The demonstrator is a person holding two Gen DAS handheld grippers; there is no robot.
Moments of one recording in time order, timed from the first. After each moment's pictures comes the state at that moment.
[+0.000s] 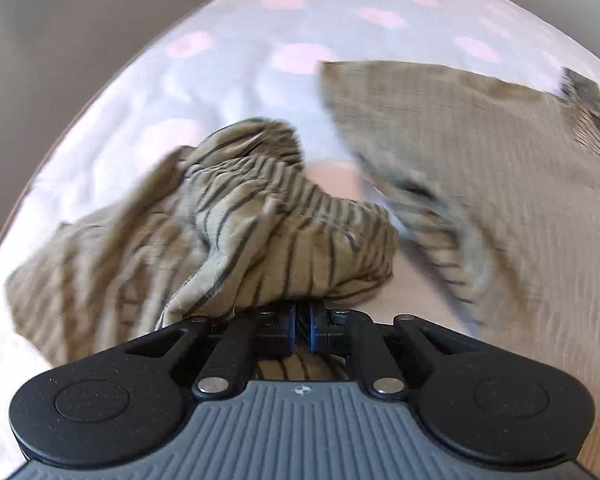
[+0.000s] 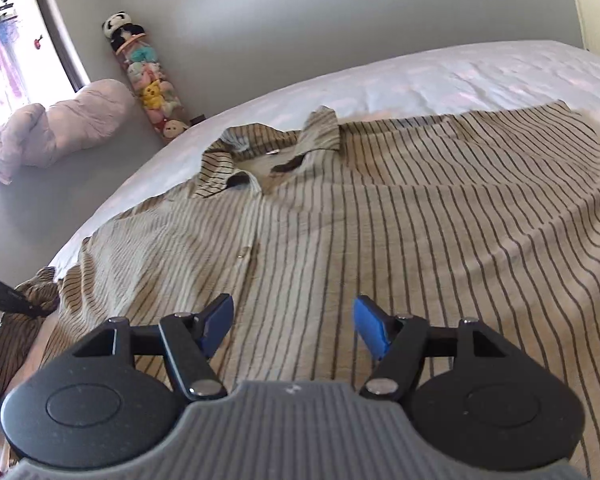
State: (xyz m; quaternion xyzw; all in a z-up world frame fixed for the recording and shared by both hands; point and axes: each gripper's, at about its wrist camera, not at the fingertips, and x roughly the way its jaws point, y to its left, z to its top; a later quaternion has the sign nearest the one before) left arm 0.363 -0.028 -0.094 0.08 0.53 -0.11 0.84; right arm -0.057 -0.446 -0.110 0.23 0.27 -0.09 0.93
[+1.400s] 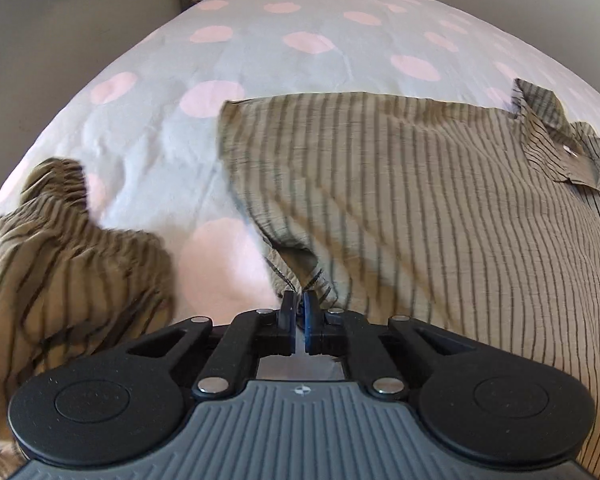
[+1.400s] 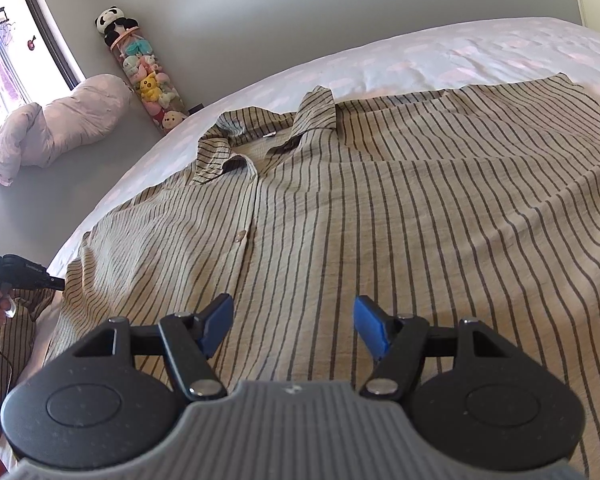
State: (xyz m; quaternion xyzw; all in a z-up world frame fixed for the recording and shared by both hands) left arm 0.374 -0.084 -0.099 0.06 0.50 -0.16 0.85; right arm -0.052 -0.443 -0.120 0.25 0.29 -0.08 0.92
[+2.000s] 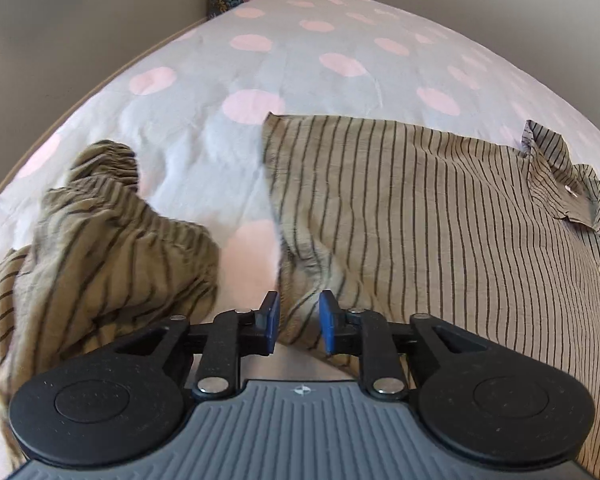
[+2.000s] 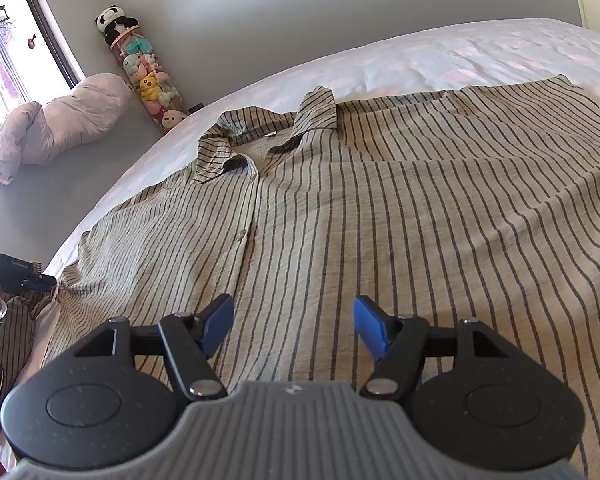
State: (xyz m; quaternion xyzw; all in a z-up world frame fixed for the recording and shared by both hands) left arm 0.379 -0.069 -0.086 0.01 0.50 -0.16 0.85; right arm -0.052 -0.441 -0.119 0.24 0.29 -0.09 0.92
